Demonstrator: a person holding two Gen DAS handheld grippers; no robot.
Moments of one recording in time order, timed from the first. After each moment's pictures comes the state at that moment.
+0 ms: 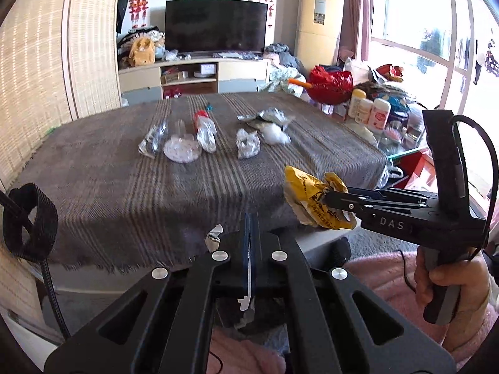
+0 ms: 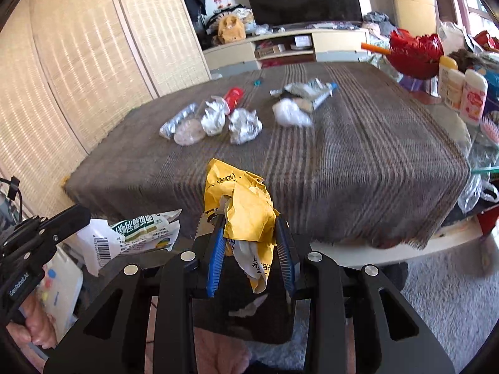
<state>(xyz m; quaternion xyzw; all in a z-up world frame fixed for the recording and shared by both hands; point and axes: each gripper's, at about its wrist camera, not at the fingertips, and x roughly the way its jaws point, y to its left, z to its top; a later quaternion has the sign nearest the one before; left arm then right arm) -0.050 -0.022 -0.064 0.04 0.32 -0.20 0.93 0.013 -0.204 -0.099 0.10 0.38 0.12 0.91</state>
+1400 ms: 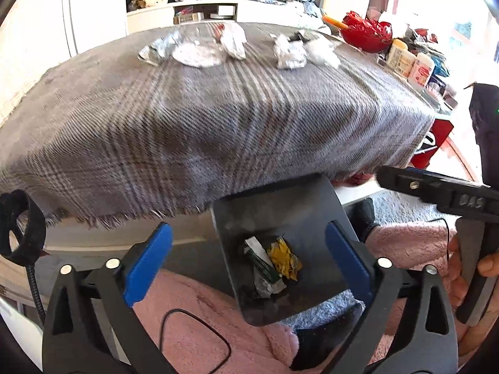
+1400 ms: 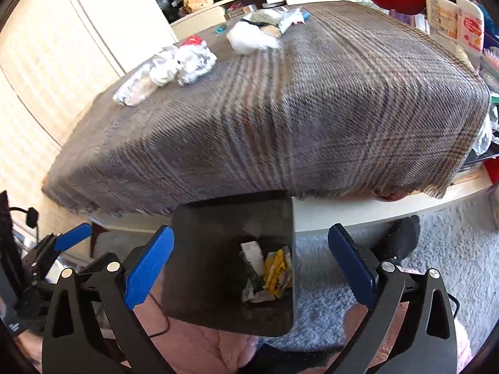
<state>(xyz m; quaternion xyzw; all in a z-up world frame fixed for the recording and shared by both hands) 0.003 -0.005 -0.150 0.03 0.43 -0.16 0.89 0.039 -0.214 -0.150 0.15 0.45 0.09 0.88</state>
